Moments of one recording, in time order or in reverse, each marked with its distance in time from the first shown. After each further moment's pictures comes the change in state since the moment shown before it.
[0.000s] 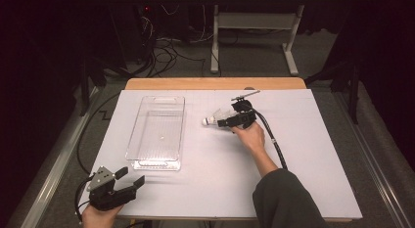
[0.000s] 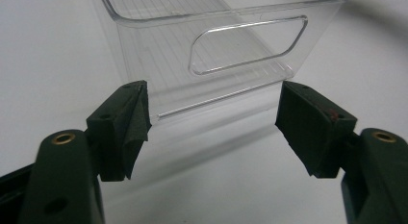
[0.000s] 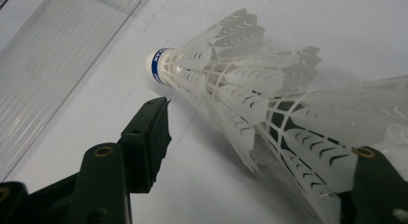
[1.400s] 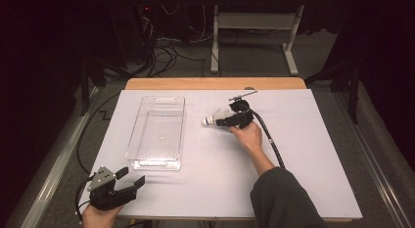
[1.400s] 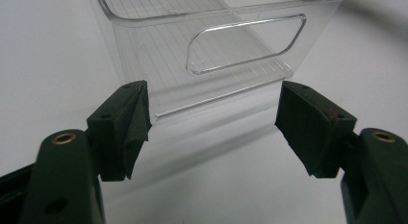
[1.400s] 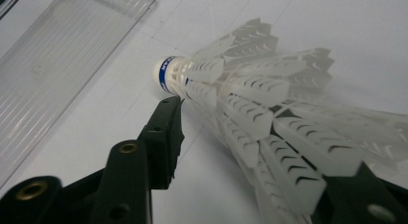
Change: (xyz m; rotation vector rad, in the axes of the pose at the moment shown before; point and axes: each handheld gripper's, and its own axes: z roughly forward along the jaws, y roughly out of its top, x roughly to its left) left arm 0.000 0.000 0.001 0.007 -0.004 0.006; right arm 0.003 0.002 0.007 -0.021 0.013 -0.030
